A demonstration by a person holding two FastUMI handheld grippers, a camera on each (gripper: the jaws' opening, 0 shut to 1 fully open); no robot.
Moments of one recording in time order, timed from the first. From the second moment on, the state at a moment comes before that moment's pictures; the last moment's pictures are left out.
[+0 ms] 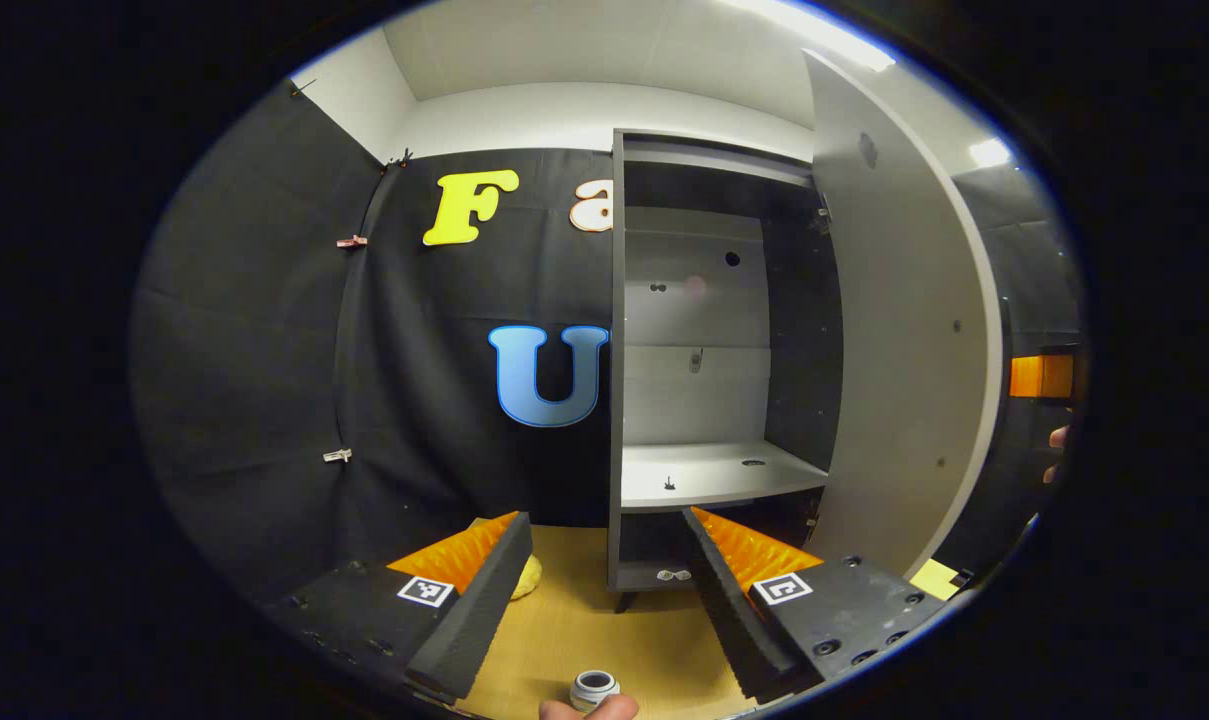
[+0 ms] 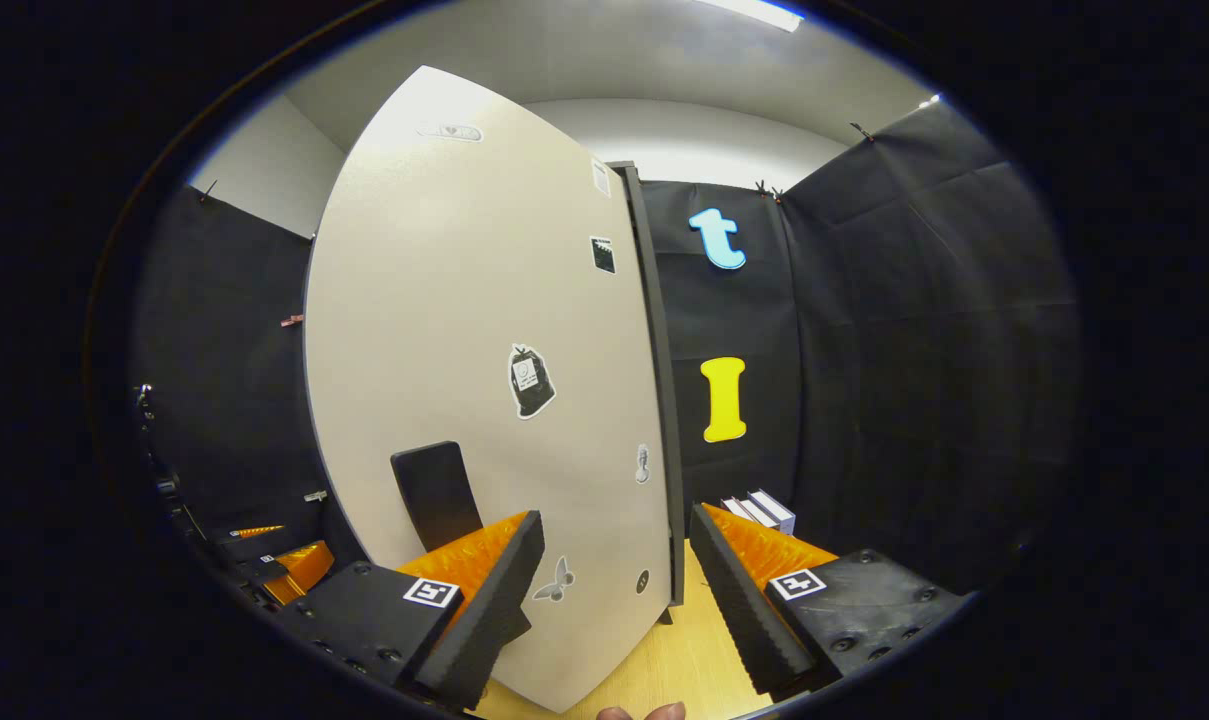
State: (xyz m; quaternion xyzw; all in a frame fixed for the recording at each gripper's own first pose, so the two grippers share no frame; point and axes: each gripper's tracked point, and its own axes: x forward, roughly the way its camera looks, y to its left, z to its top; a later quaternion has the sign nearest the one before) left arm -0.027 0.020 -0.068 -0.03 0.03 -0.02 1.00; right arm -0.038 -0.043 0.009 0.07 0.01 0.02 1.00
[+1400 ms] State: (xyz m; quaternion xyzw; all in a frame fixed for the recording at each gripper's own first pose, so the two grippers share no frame) left arm -0.043 0.007 -0.043 0.00 0.01 -0.03 1.00; right arm -0.040 0.000 -0.012 0.05 0.01 0.06 1.00
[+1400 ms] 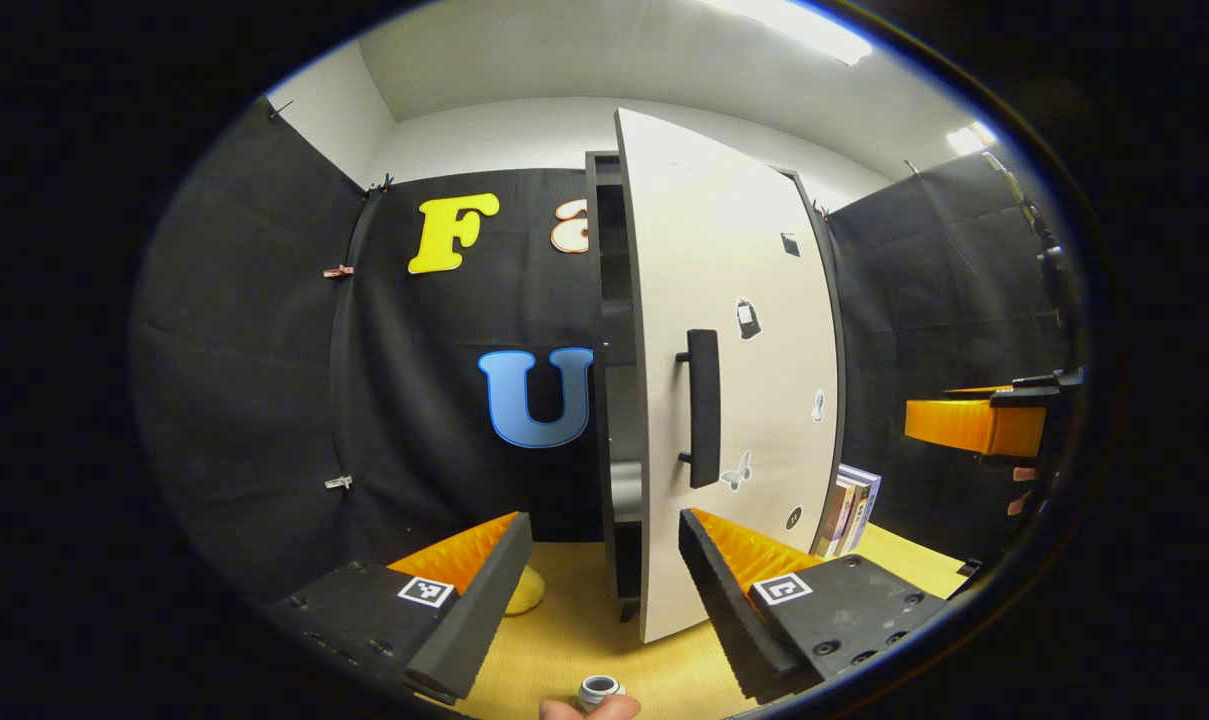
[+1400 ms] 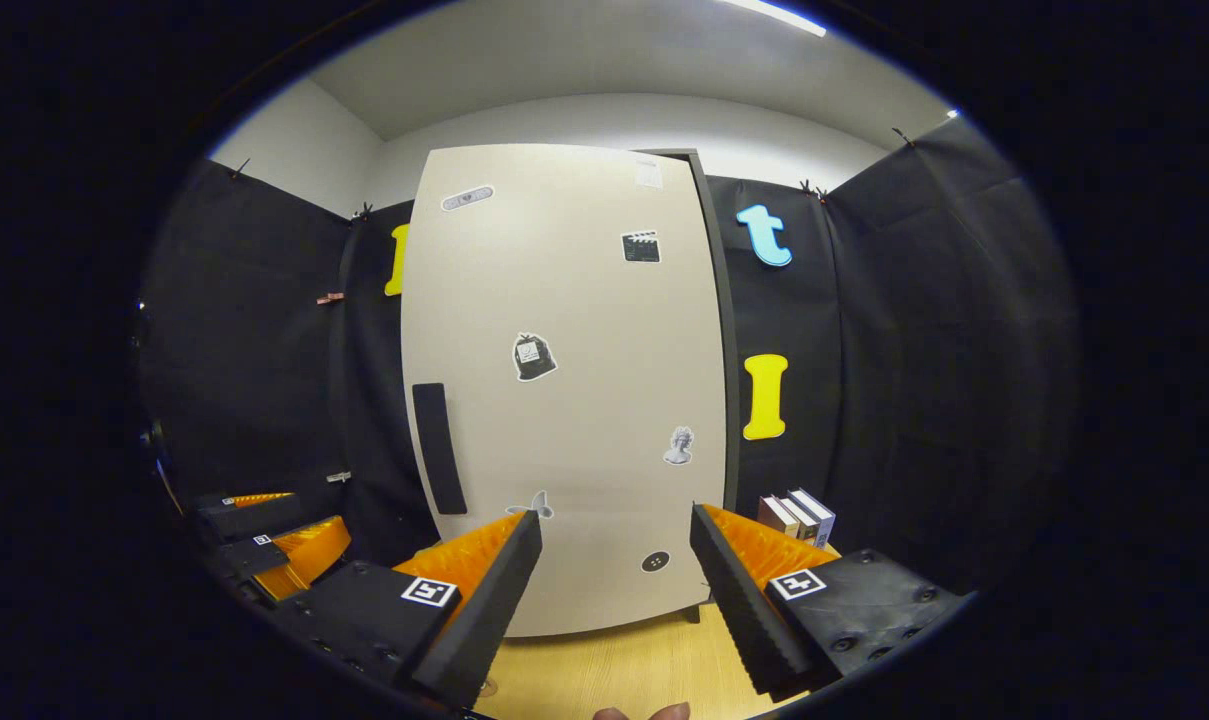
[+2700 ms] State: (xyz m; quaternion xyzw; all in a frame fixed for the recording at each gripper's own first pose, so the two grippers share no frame) left arm -0.052 -0.007 -0.029 0.00 0.00 -0.02 1.00; right arm -0.063 -0.026 -0.021 -0.01 -0.01 0.02 1.00
